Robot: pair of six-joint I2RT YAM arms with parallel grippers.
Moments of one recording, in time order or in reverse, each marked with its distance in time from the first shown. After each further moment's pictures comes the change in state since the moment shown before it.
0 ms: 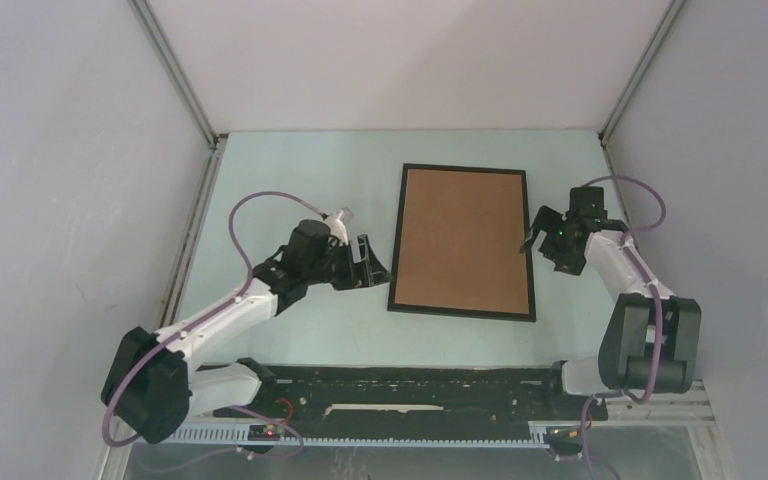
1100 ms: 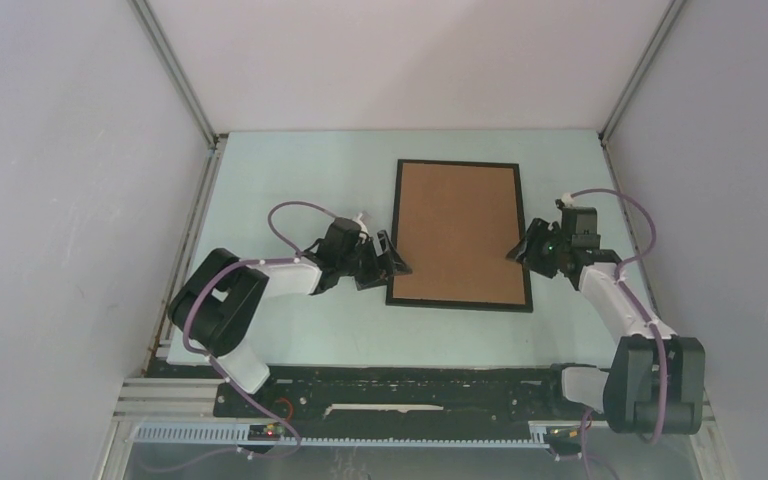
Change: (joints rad) left arm -0.013 0.469 0.050 0.343 -0.007 -0.213; right arm 0.046 -0.169 -0.215 0.213 -0.199 0.058
